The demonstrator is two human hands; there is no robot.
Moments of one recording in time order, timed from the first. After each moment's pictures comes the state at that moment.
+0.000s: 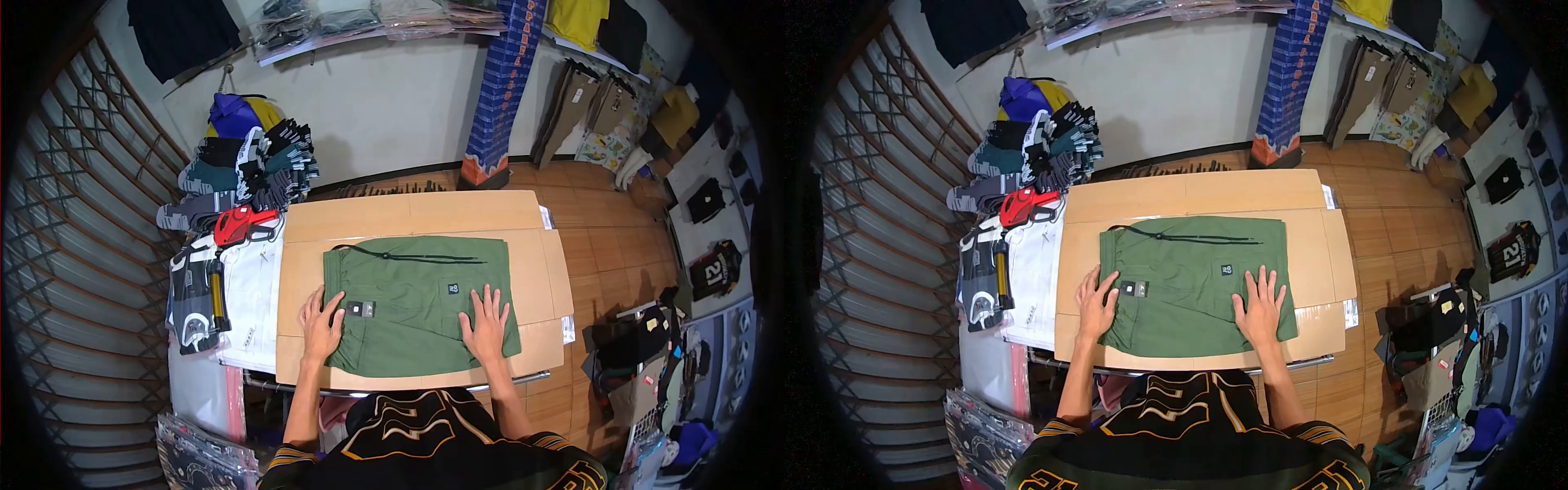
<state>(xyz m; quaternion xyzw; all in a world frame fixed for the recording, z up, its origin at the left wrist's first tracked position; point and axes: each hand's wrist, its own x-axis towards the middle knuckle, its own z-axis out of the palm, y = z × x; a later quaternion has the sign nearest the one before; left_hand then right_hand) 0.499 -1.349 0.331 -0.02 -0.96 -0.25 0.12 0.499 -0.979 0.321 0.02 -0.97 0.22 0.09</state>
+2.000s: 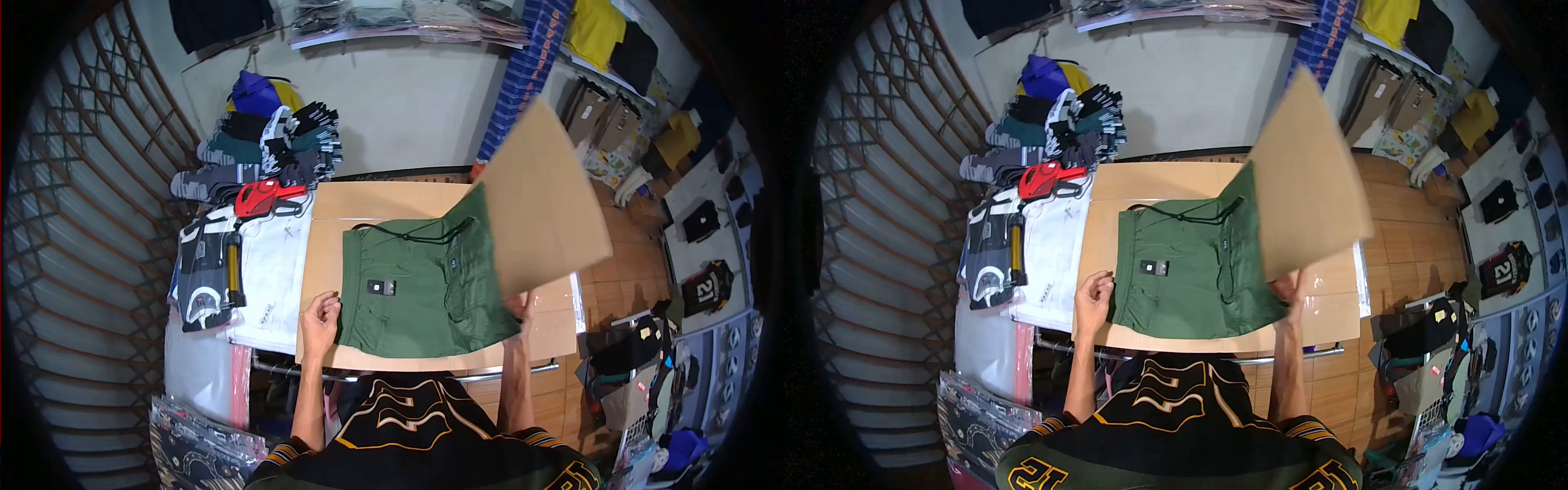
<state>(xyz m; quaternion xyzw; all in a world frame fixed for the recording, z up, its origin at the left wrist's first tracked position) 0.546 -1.402 0.323 0.13 -0.76 -0.62 0.13 0.500 -1.000 0.351 -0.03 -0.30 0.95 -0.02</state>
